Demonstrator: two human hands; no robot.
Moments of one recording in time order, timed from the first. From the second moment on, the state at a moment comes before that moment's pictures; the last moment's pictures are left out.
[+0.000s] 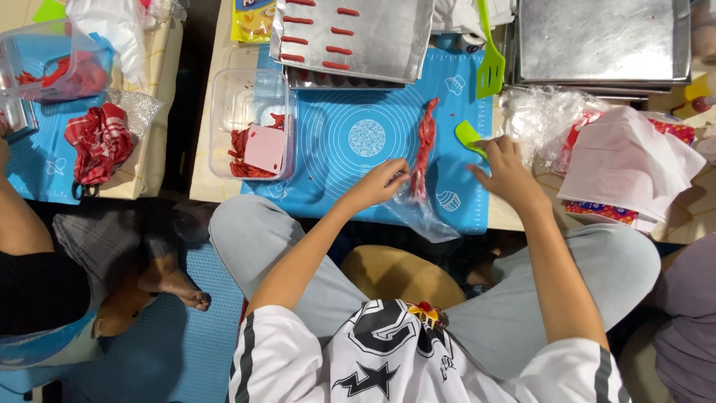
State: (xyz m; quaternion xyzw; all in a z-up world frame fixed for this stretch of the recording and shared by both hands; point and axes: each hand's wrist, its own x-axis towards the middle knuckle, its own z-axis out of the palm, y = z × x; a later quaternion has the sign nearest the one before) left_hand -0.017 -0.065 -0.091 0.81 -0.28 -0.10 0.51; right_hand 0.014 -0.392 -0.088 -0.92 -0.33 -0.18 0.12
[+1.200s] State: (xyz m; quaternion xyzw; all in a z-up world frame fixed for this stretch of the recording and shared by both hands) left_hand -0.024 -0.099 -0.043 0.77 -0.13 -0.33 0.53; right_hand -0.013 -0.308 -0.054 -0.63 -0.12 0.10 0.76
